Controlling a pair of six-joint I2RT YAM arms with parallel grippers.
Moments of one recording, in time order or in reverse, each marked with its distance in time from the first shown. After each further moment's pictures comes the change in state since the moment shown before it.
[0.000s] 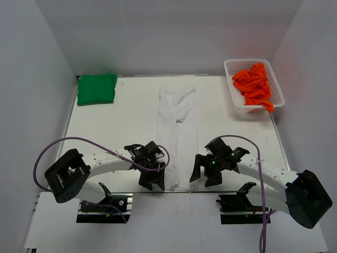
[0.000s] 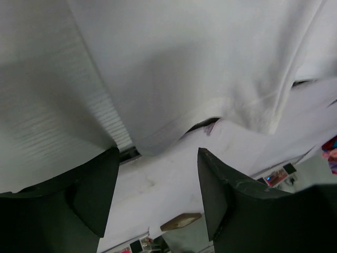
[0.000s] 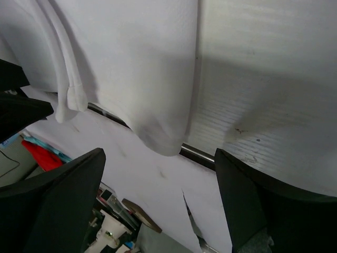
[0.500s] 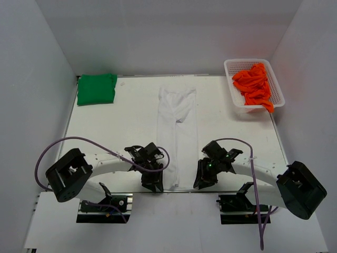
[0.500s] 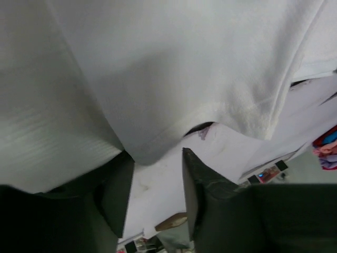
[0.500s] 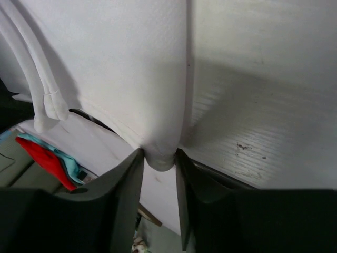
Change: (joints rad) left arm 0.000 -0.003 -0.049 0.065 0.036 -0.045; right arm 0.063 0.105 -0.032 0.089 -0.014 0.039
